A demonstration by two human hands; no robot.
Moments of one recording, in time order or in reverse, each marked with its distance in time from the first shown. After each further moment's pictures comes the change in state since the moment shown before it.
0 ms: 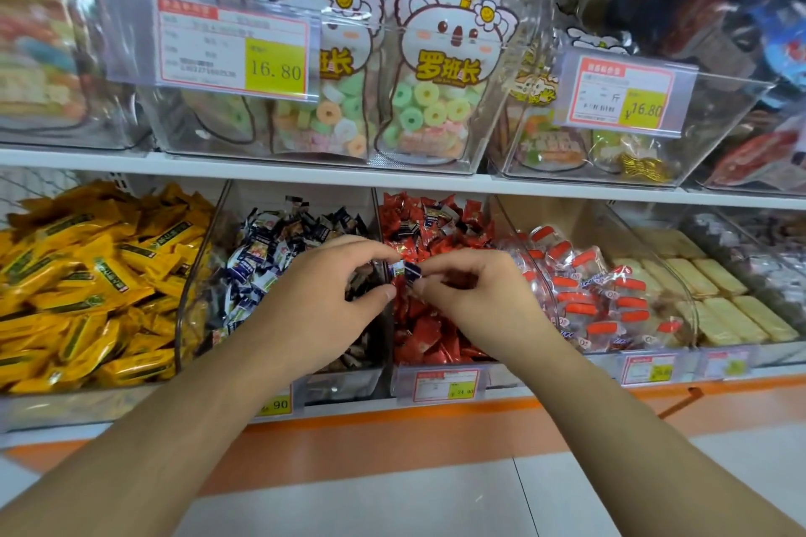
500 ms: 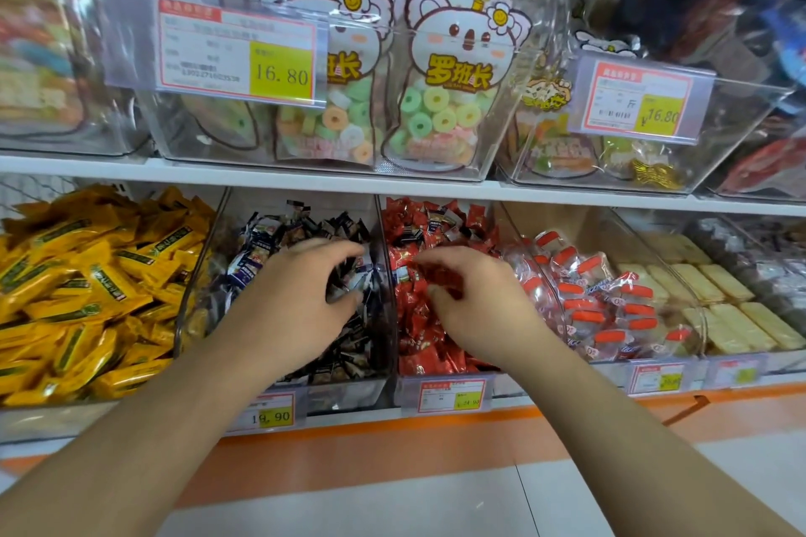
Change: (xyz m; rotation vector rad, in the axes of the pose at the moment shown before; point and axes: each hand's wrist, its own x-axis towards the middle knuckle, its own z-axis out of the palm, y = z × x) left_hand 0.002 -0.014 -0.016 0.154 0.006 -0.094; right_hand 0.013 0.003 0.004 -0.418 -0.036 -0.088
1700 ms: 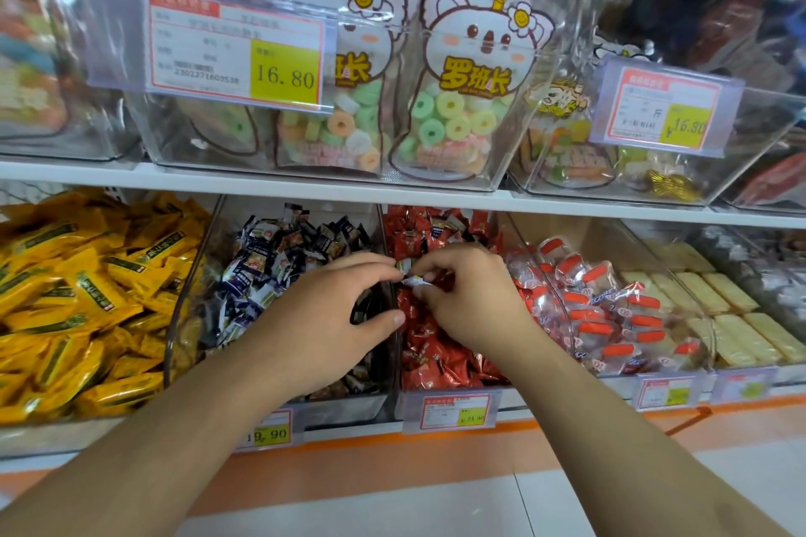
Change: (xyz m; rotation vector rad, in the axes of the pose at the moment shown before) left_hand 0.011 0.001 0.018 -0.096 -0.134 0.144; right_hand 0.033 0.011 0.018 -0.076 0.091 -0.044
